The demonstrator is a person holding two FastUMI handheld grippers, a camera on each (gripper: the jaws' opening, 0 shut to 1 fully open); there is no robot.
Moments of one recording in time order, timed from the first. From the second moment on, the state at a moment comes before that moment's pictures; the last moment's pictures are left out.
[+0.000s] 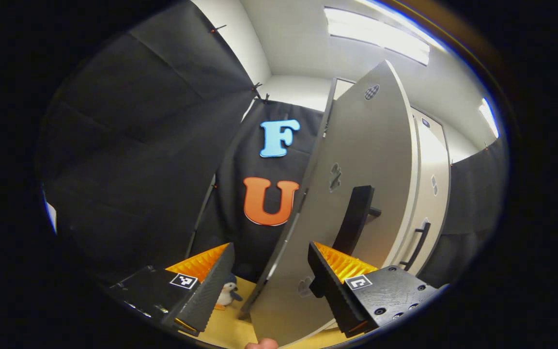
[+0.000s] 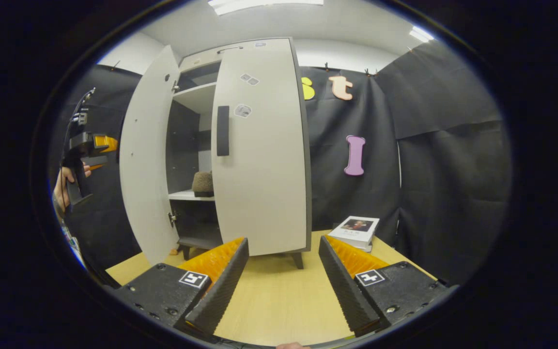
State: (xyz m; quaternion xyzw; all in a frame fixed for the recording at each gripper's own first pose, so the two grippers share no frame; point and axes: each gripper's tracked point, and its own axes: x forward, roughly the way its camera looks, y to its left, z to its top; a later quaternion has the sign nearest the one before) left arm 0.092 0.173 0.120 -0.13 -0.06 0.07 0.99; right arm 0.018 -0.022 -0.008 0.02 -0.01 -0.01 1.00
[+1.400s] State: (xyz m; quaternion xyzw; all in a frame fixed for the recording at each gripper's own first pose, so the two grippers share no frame) left arm -0.002 0.011 -0.023 -0.04 0.02 -0.03 1.00; right arm 0.022 -0.020 -0.039 0.03 0.04 -0.01 1.00
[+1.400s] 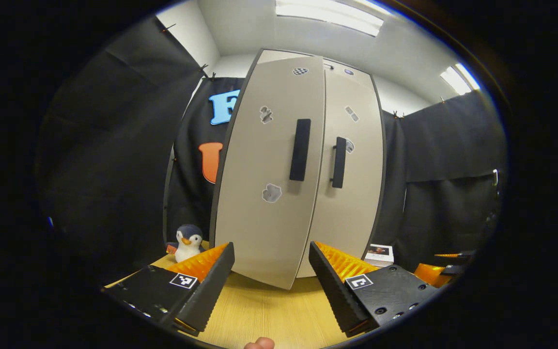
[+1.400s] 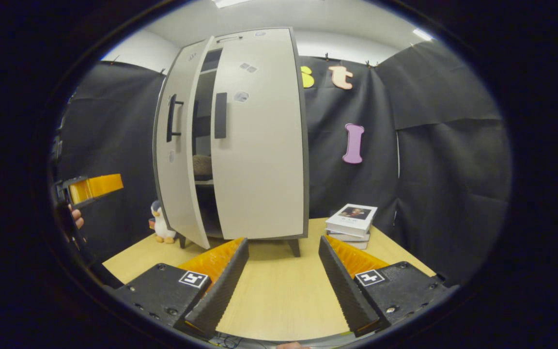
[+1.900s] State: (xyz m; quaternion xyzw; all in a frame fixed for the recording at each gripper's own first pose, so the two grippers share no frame) left arm -0.001 -0.038 -0.034 0.00 0.02 -0.07 1.00; right arm 0.015 -0.021 -0.033 0.03 0.03 -0.02 1.00
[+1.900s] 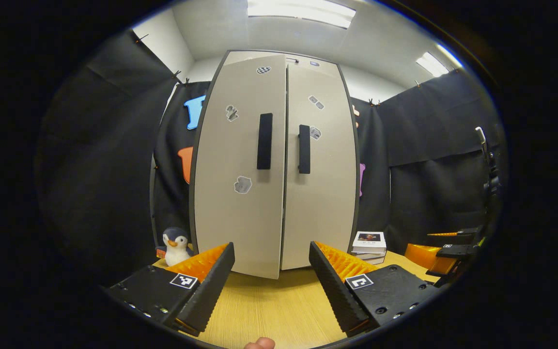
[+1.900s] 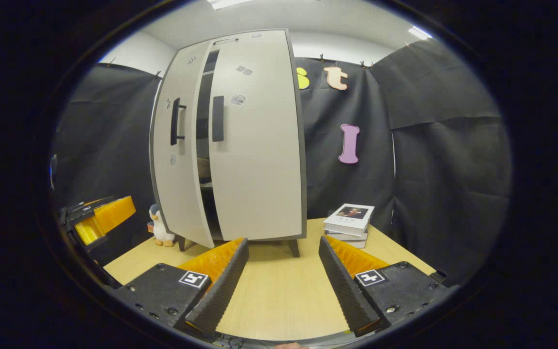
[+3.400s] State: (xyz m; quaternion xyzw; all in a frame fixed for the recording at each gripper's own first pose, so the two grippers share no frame) left arm 0.003 -0.031 -0.021 -0.01 0.01 -0.07 1.00; right arm 0.005 -0.004 -0.028 0.04 0.04 -0.02 1.00
